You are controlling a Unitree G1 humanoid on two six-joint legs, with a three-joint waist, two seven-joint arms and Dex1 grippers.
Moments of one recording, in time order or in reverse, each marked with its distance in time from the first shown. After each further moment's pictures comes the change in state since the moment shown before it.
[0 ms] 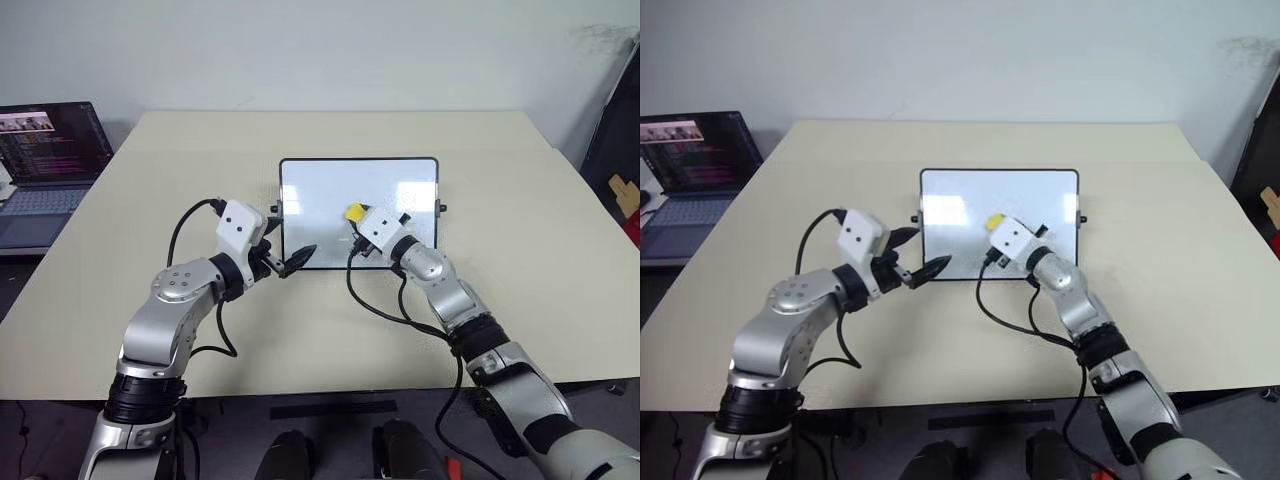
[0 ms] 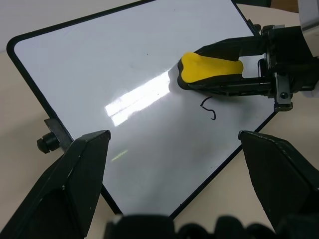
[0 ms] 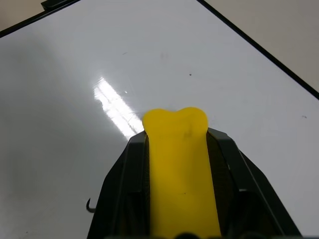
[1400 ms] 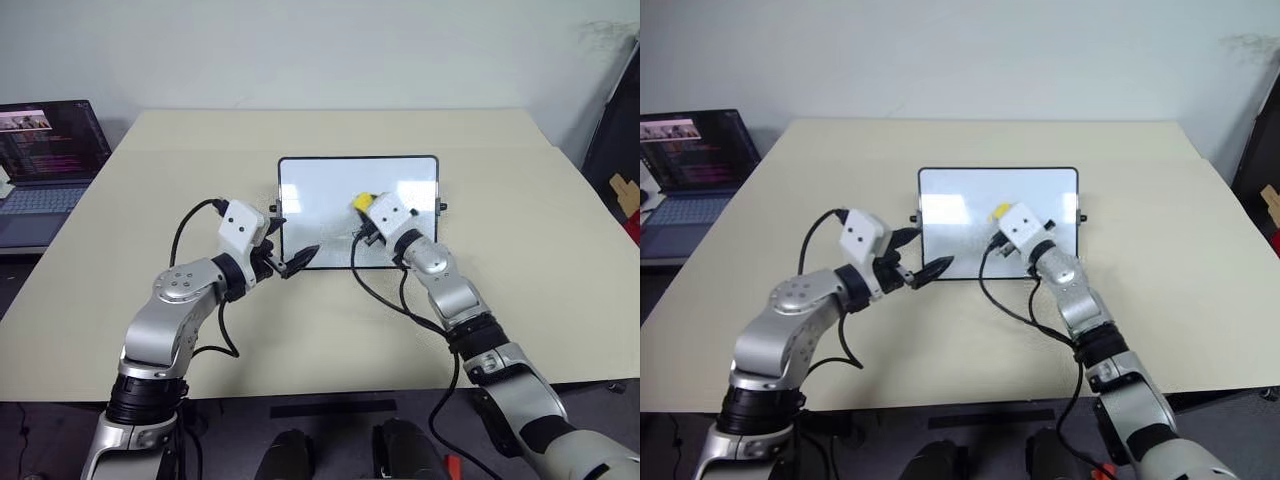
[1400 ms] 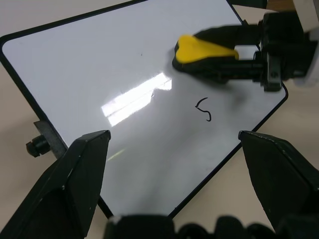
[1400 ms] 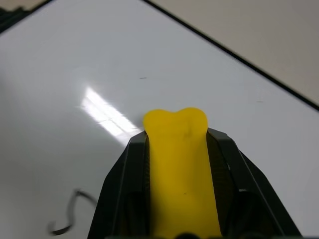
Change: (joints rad) left arm 0.000 -0.009 -0.002 -0.014 -0.003 0.011 -0.001; right arm -0.018 0.002 -0.081 -0.035 0.057 0.024 -0.105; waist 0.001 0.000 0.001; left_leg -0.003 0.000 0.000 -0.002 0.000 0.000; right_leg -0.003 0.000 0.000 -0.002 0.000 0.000
